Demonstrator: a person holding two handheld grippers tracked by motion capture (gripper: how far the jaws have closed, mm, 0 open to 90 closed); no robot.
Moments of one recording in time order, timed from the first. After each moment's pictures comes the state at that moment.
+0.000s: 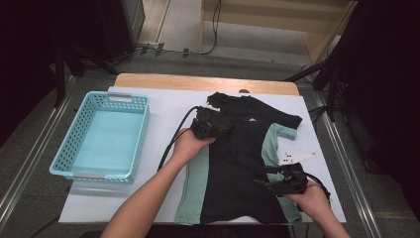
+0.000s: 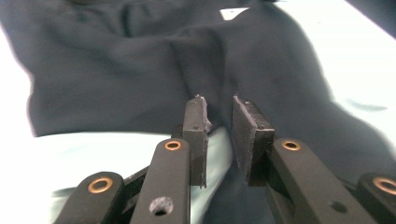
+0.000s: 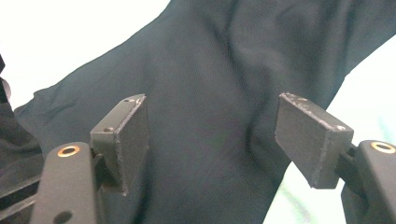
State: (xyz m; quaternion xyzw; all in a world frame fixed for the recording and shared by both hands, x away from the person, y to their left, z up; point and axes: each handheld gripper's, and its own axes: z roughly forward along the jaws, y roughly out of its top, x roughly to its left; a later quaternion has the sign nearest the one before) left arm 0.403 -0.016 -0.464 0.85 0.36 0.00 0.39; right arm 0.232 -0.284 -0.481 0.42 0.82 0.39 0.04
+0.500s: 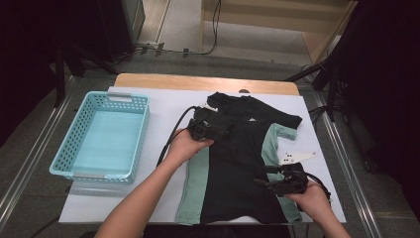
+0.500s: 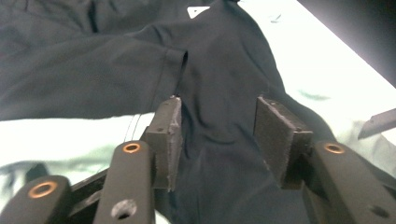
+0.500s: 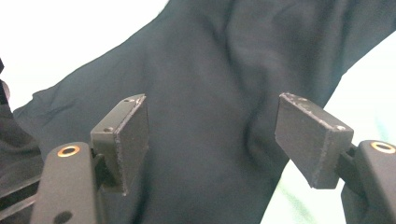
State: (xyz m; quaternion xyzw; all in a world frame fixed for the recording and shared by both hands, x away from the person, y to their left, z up) left arm 0.394 -0.002 -0.450 0.85 0.35 -0.04 0.40; right arm 0.232 -0.286 -0.481 0.42 0.82 0.39 0.03
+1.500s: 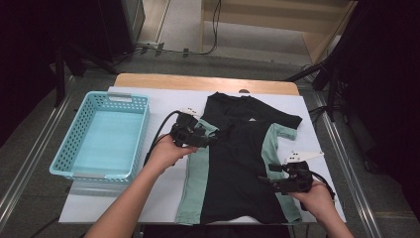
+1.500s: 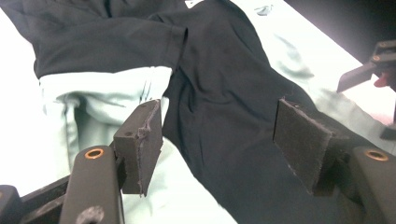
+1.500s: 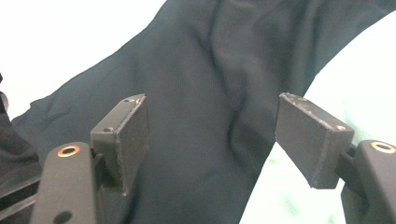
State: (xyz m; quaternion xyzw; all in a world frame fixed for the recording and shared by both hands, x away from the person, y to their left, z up) left arm 0.369 0.044 -0.440 0.85 0.33 -0.03 0.42; right arm 0.232 -0.298 -0.477 0.43 0.81 0.40 0.04
